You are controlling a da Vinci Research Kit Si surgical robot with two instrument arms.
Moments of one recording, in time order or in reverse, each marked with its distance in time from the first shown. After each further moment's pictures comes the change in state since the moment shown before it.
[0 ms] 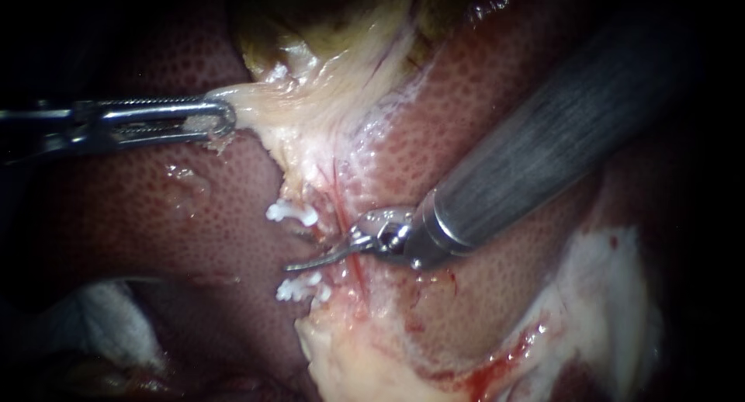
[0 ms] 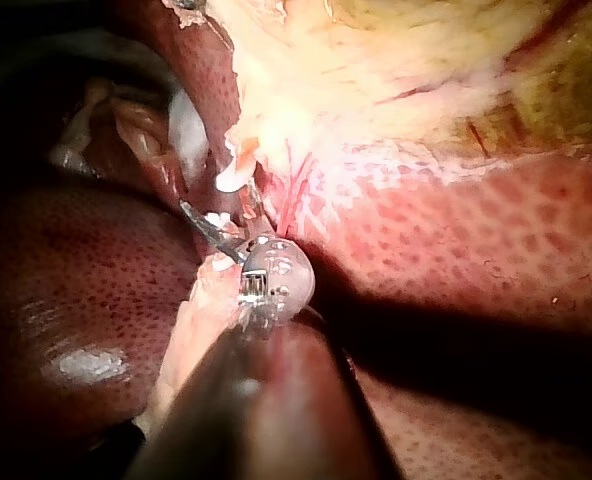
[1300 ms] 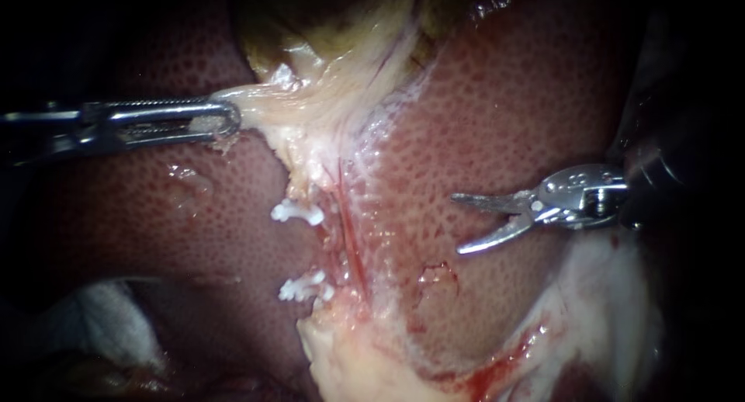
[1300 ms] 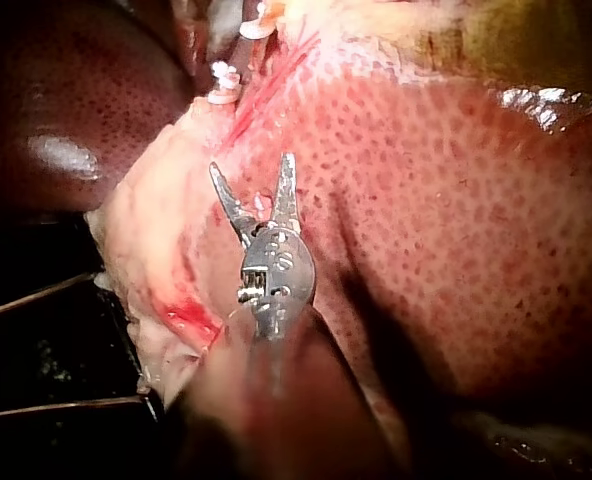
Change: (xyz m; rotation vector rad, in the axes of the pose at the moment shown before) right arm 0.000 -0.005 -0.022 -0.192 0.037 -0.430; left arm -0.001 -0.001 0.002 0.012 0.007 0.004
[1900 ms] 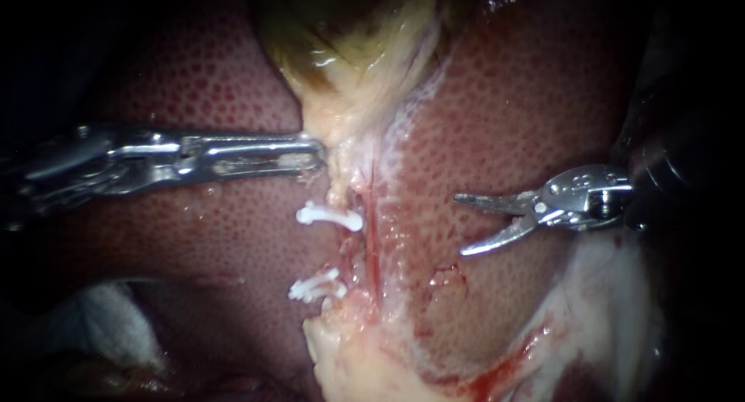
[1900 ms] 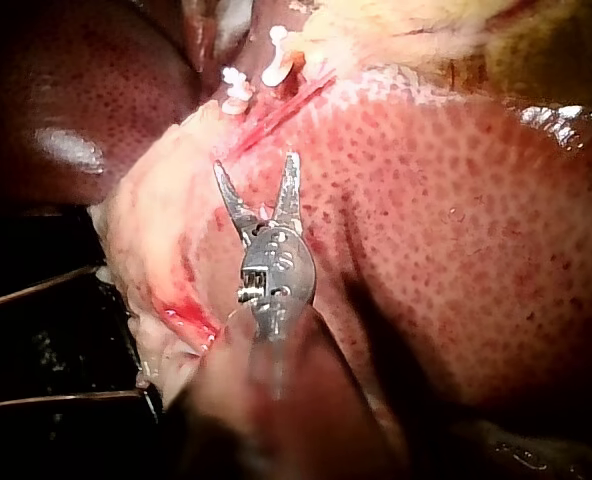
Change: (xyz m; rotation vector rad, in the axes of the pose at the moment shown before) right arm 0.000 0.000 0.000 0.002 0.000 -0.005; left arm -0.004 0.000 0.012 -0.045 -0.049 0.031
